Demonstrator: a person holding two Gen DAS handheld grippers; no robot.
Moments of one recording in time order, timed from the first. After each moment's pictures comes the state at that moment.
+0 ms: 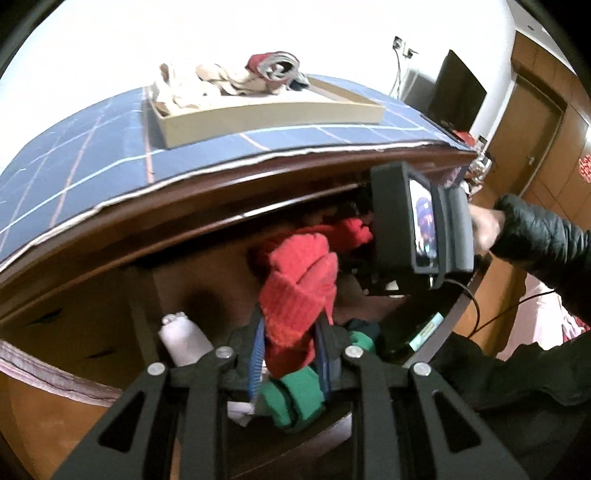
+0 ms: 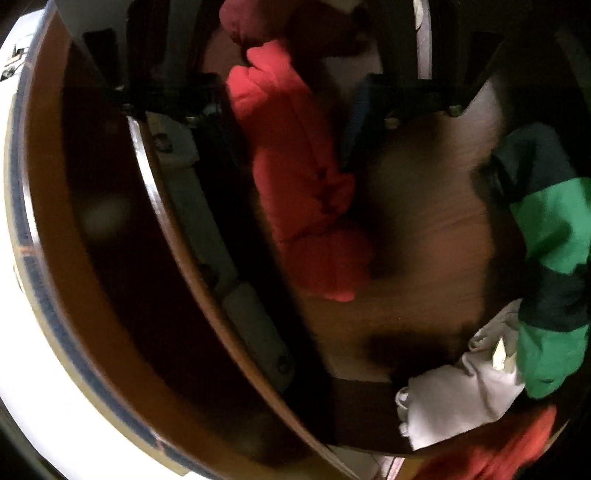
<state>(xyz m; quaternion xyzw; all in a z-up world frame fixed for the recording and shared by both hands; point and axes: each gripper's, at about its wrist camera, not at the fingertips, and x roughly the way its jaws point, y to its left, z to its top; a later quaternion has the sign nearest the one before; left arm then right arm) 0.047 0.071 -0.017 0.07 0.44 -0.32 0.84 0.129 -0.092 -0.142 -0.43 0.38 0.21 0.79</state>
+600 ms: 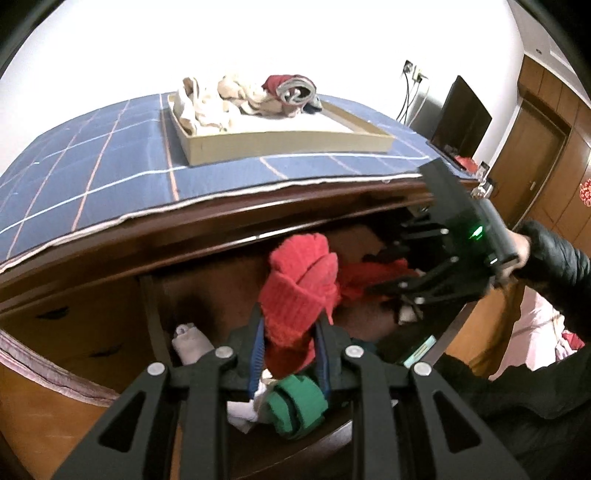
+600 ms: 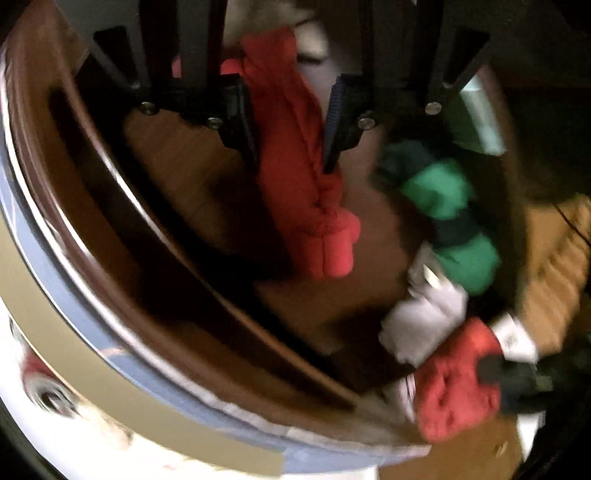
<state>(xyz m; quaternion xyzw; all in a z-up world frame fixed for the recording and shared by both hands) 0.055 0.085 -0.005 0.03 0.43 -0.31 0.85 0.131 -0.156 -0.077 -0.17 0.52 0.28 0.79</state>
